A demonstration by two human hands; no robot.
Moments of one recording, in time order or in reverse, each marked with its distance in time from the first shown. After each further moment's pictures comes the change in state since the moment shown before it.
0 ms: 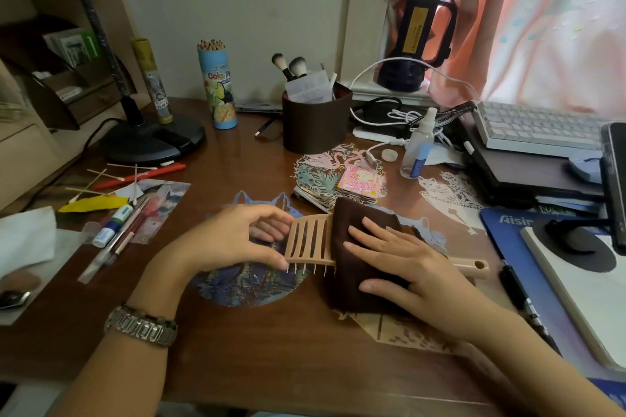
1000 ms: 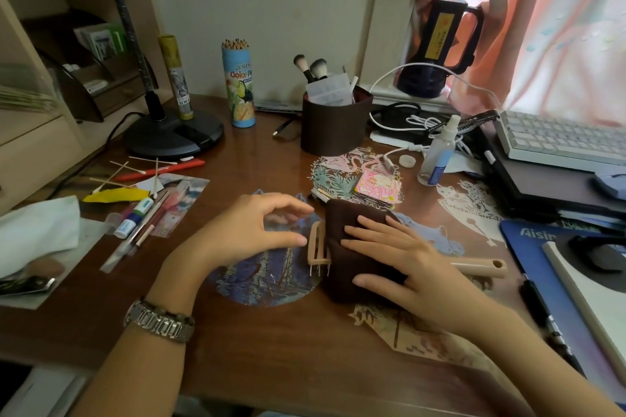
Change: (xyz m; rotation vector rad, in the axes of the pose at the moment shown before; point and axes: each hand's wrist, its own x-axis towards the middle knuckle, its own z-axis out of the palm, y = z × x) left_hand -0.004 -0.001 -0.003 0.049 0.143 0.110; right_hand 0.027 -0.008 0.004 0.036 0.032 -0.038
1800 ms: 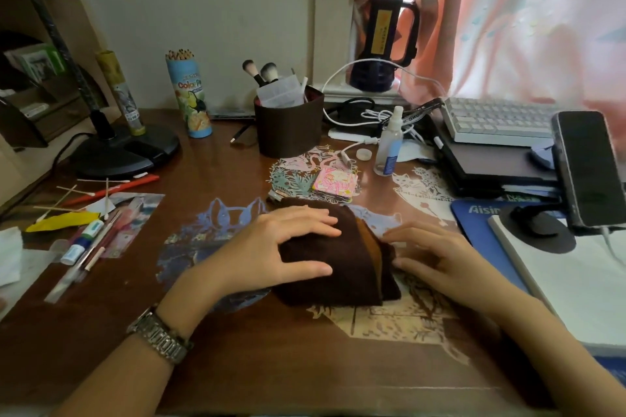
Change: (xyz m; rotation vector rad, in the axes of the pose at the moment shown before) left_hand 0.016 0.035 0.053 0.207 -0.055 0.419; right_hand -0.067 0.055 -0.034 0.037 0.074 0.181
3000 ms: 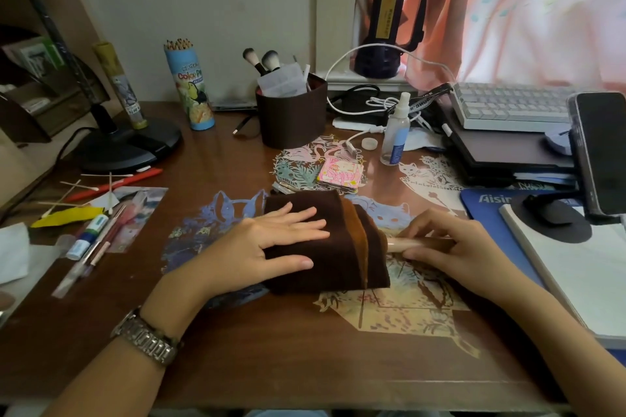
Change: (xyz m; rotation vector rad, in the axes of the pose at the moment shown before) left_hand -0.015 -0.017 -0.001 -0.090 -0.076 -0.027; right_hand -0.005 0.007 0.004 0.185 0.170 0.061
